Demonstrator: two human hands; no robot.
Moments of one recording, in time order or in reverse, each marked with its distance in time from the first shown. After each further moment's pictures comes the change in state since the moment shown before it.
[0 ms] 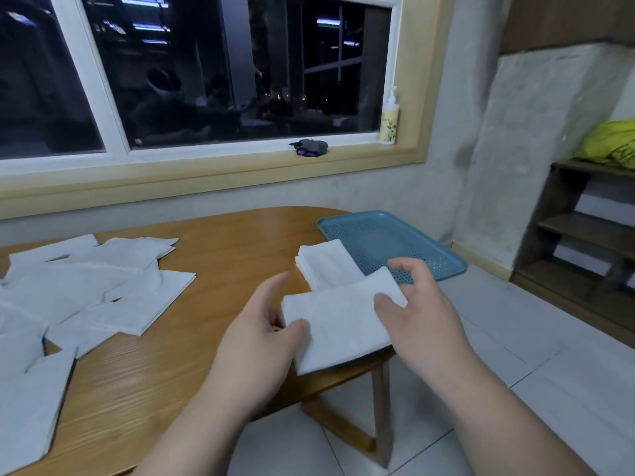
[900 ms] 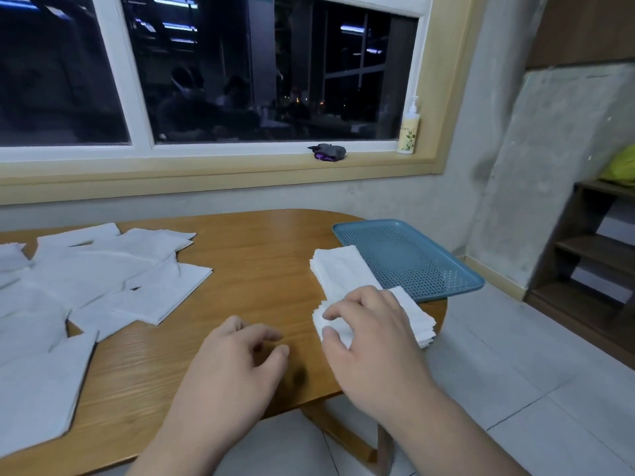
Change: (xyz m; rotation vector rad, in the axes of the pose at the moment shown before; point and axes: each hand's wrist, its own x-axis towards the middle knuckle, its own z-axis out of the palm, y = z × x) left_hand -0.020 -0.030 -0.026 0.356 0.124 0.058; right_hand -0.023 -0.020 0.047 -0.428 -0.064 -0.444
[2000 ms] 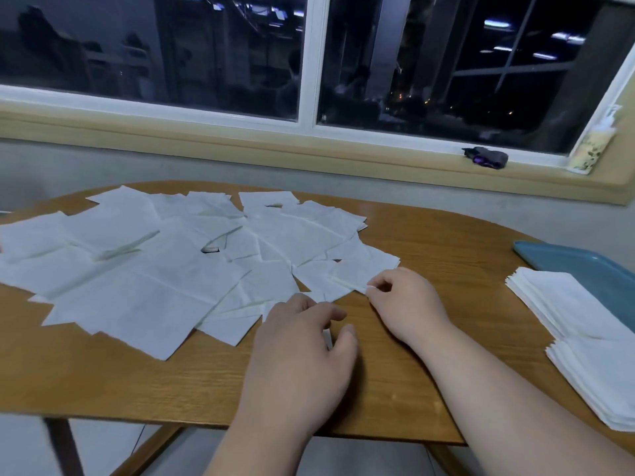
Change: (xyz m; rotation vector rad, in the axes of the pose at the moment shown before) left_hand -0.029 -0.137 -0.136 -0.005 0.217 -0.185; right_hand 0.097 -0.165 0.183 0.087 -0.283 0.034
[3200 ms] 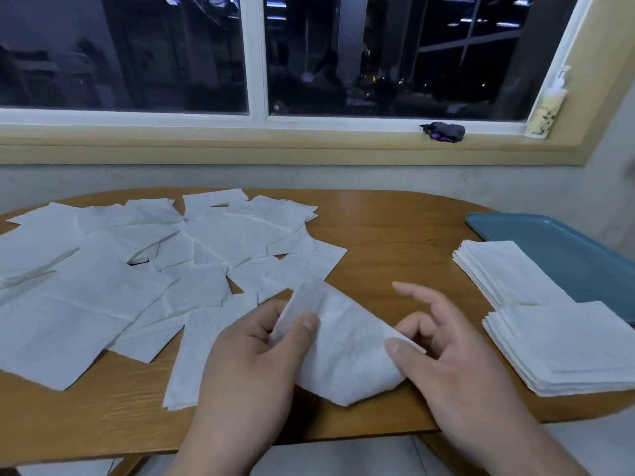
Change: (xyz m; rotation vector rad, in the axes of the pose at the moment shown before) left_hand -0.014 0.055 0.025 -0.577 -0.038 -0.156; right_hand -0.118 0.054 -0.085 0.600 -0.081 0.012
